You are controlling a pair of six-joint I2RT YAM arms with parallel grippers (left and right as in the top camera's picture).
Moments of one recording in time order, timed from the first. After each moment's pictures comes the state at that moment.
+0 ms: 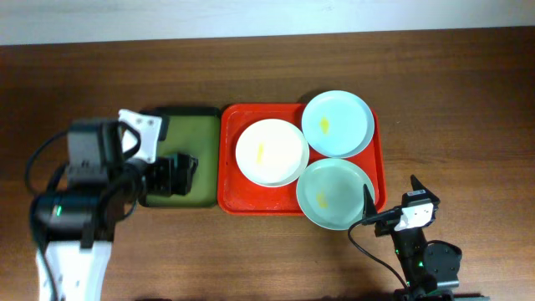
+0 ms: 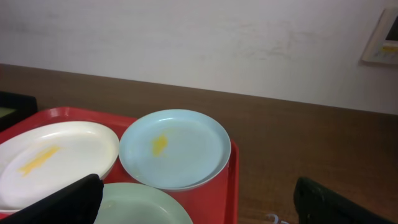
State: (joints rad) left arm -0.03 1.11 1.28 -1.08 0.27 0.07; right arm 0.04 0.02 0.01 -0.07 -0.10 -0.07
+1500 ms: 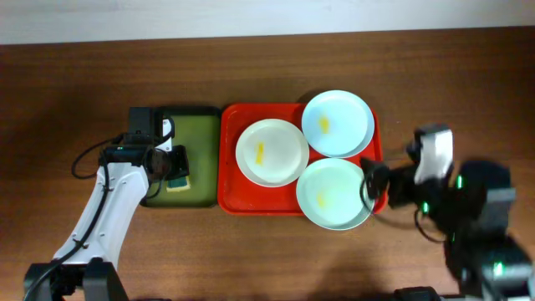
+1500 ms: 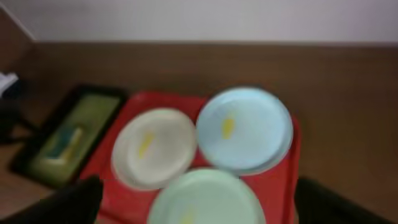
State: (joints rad) left arm -0.03 1.53 1.04 -0.72 0.02 -0.16; right arm 0.04 0.84 1.02 -0.75 -0.34 0.06
